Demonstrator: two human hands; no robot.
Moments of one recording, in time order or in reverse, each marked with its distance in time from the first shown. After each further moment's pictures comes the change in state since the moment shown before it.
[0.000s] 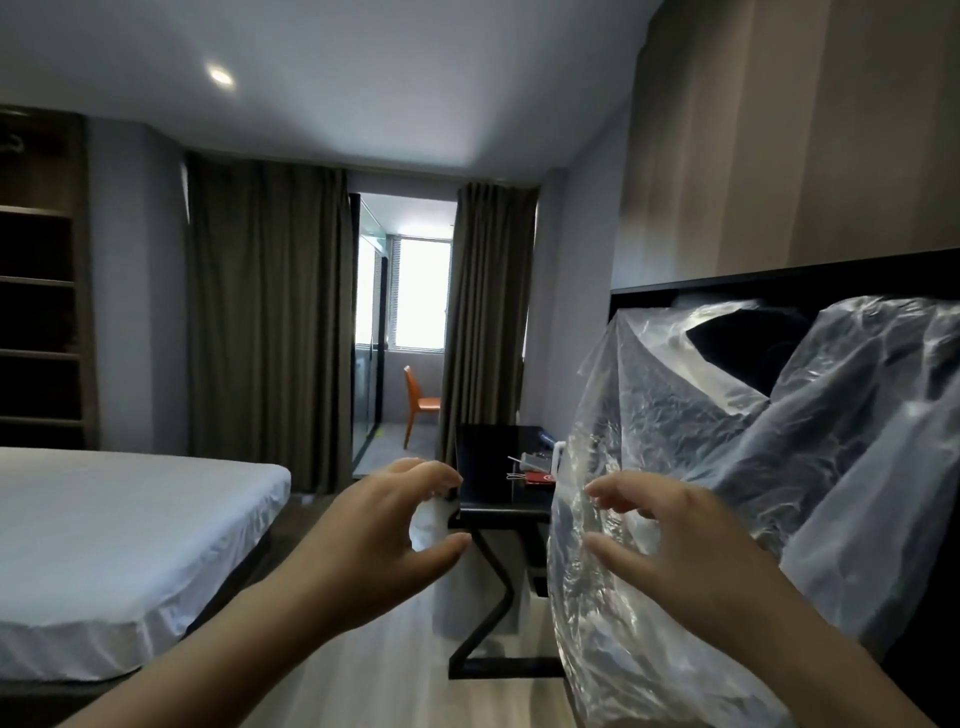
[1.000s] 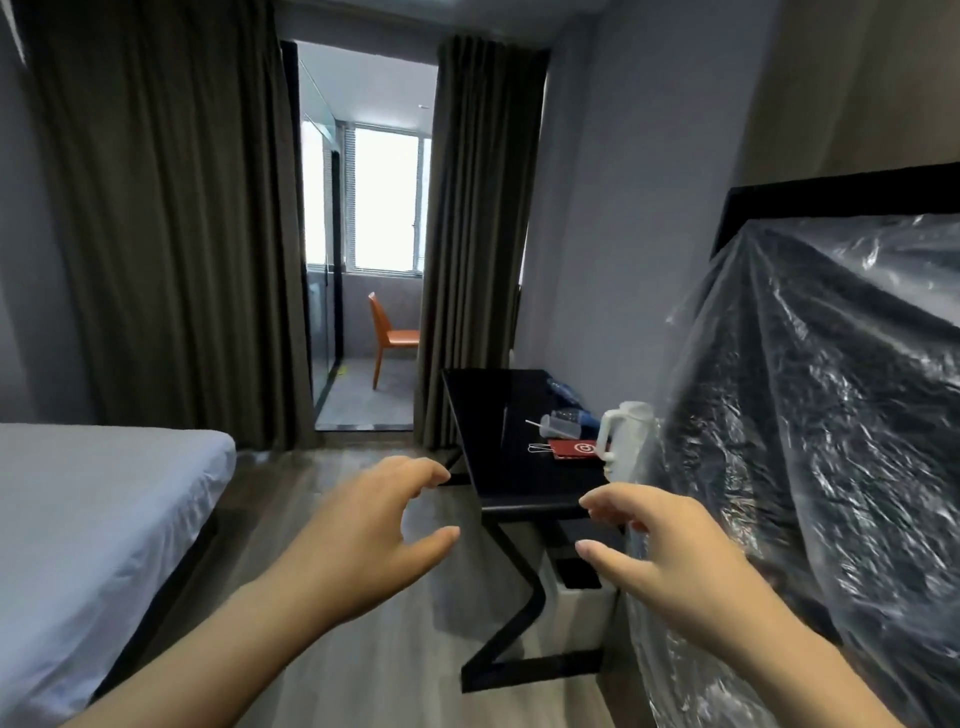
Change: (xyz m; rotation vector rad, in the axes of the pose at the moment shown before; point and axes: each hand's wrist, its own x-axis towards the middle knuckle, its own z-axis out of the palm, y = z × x) left_hand 0.289 -0.432 0.184 -0.112 -0.167 -0.064; right_hand 0.384 0.112 0.340 -0.010 -0.170 0.220
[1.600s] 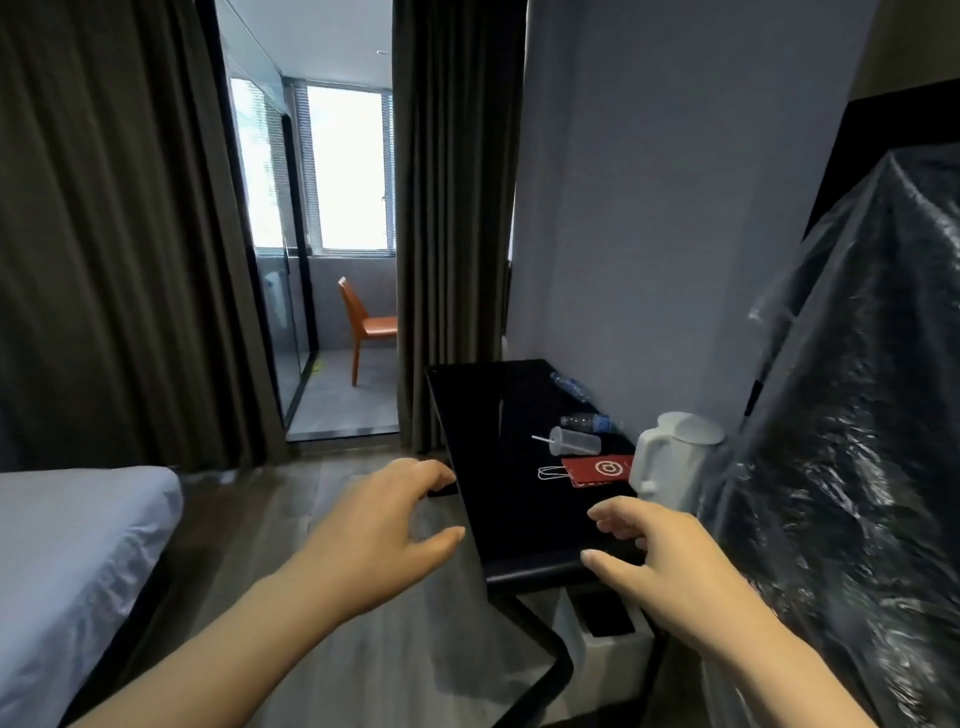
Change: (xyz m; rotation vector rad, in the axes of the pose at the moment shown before) left_hand 0.280 -0.155 0.108 0.025 -0.119 0.025; right_hand 0.280 0.138 0.115 0.070 -0.067 0.184
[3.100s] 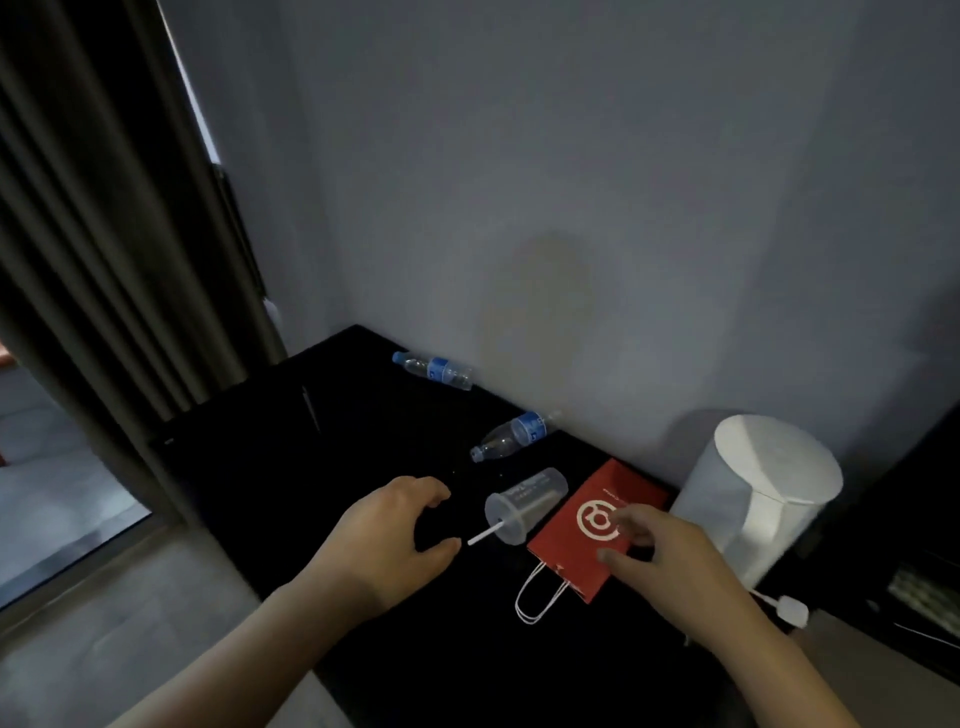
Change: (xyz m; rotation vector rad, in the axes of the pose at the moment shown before) left_hand 0.657 -0.268 0.281 -0.140 -0.584 0.368; right_hand 0.528 0.234 0.157 0.151 0.214 0.870
